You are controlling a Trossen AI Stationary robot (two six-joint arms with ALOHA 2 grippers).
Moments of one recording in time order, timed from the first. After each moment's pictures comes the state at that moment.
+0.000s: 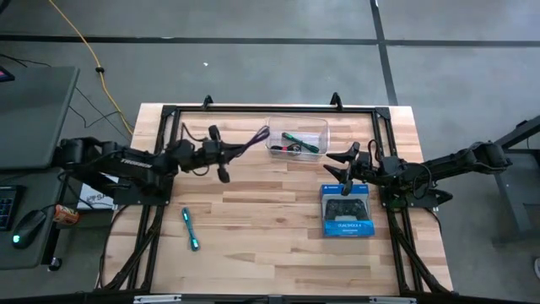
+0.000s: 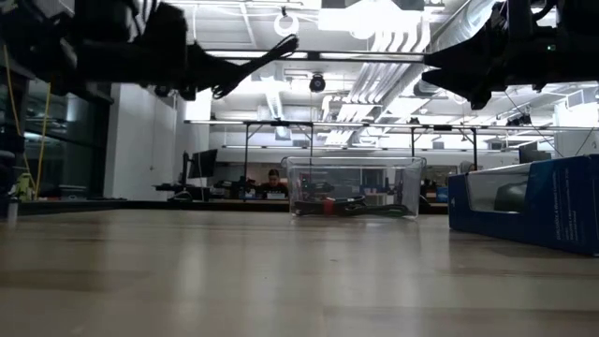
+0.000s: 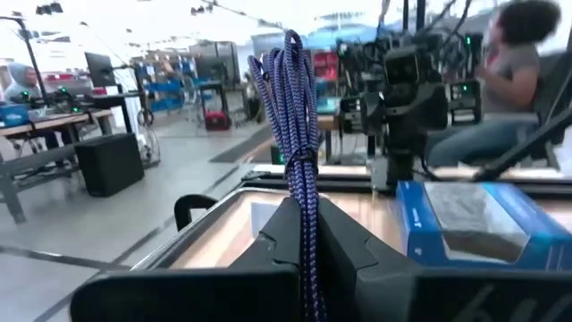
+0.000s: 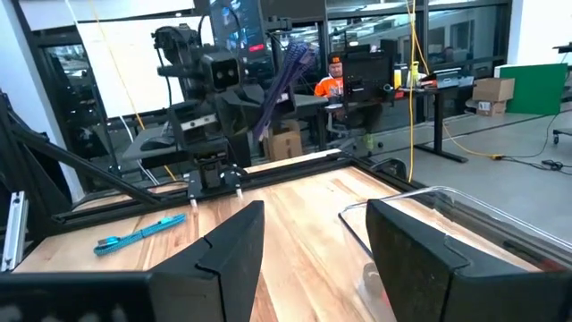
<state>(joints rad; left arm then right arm) 0.31 1.17 0.26 0.98 -0.08 0.09 0.09 0.75 0.10 0.75 0.37 0.09</state>
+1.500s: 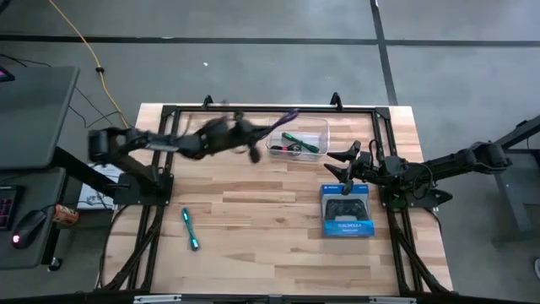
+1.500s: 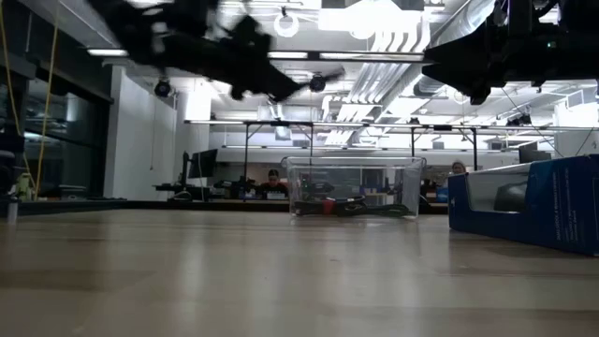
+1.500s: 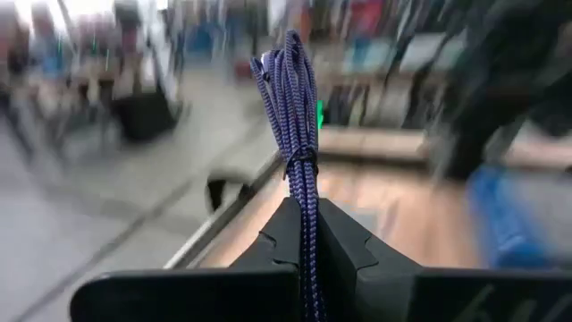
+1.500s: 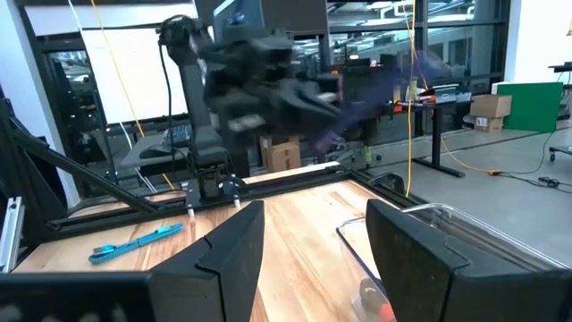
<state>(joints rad) 0.41 1.45 0.68 0.67 -0.10 0.10 0.09 0.75 0.10 0.78 0.37 0.05</state>
